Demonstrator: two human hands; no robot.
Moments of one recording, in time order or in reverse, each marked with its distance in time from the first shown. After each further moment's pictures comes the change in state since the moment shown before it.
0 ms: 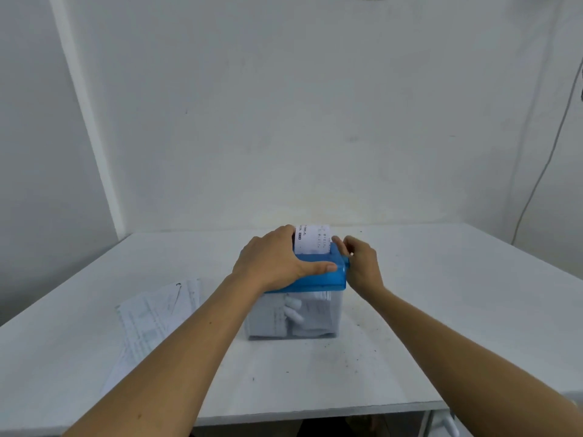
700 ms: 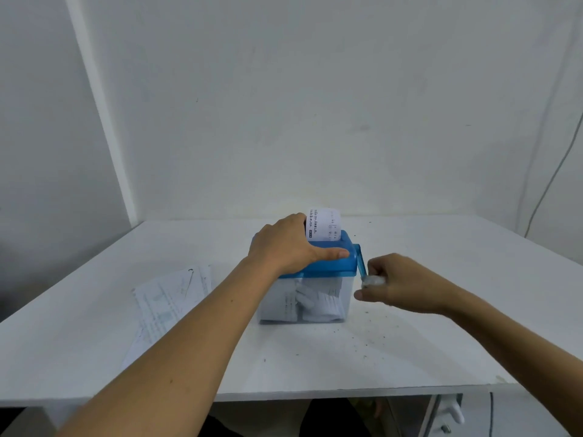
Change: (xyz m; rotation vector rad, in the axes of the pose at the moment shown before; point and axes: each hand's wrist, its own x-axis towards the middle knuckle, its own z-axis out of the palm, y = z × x) left_hand -0.003 0.004 -0.003 0.014 -0.037 -0.044; right_hand -0.067 -0.036 -0.084 -0.388 -0.588 -0.050
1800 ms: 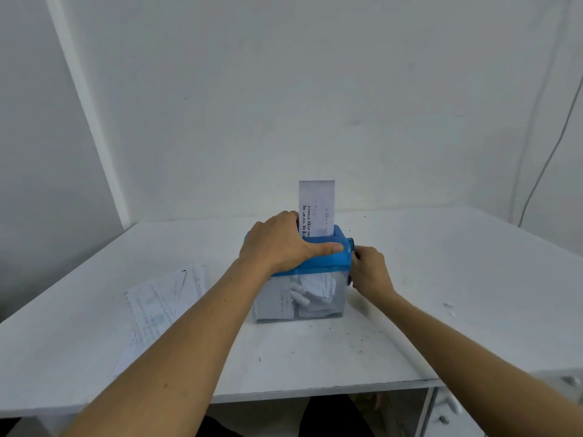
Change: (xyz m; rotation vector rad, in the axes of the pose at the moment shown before) left_hand 0.001 0.003 0.001 -0.001 0.030 0.007; right_hand 0.070 0.019 0.060 0.428 0.434 0.148
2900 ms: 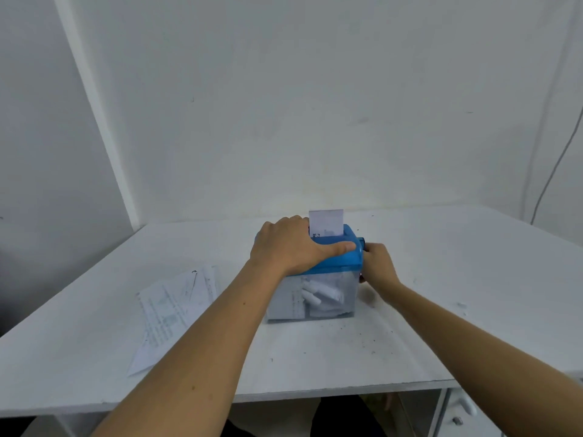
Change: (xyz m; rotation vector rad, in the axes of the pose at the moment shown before) left_hand 0.002 -0.003 0.006 0.164 0.006 0.016; right_hand 0.017 0.000 0.006 0.145 -0.003 0.117
